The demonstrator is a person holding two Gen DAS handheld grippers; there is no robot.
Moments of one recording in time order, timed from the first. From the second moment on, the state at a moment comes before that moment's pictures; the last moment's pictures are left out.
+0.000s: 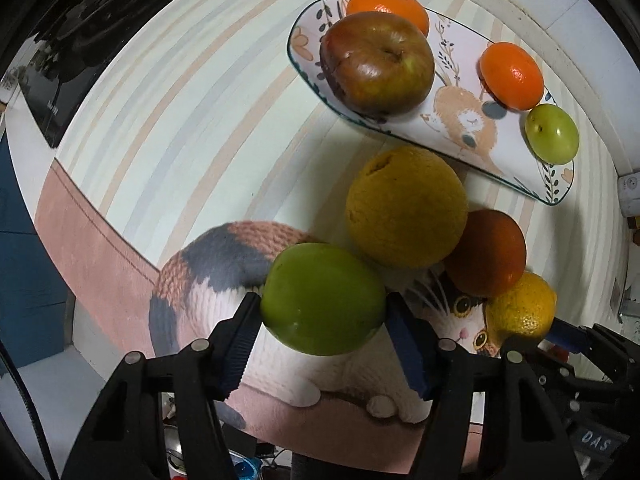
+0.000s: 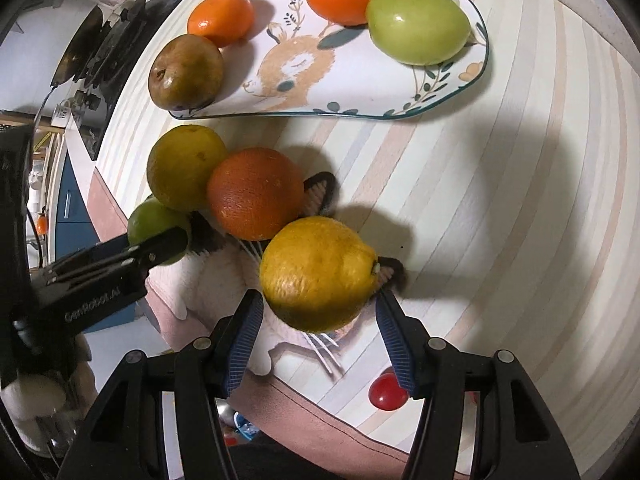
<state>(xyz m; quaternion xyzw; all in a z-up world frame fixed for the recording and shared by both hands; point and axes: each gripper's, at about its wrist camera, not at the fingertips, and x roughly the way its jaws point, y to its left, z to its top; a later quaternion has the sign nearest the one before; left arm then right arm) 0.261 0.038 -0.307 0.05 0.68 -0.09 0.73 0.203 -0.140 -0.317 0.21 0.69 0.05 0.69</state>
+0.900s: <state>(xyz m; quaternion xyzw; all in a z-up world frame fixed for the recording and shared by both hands) 0.353 -0.039 -0.199 0.09 0.62 -0.18 0.76 0.274 -0.187 -0.265 0.28 0.60 0.03 0.75</state>
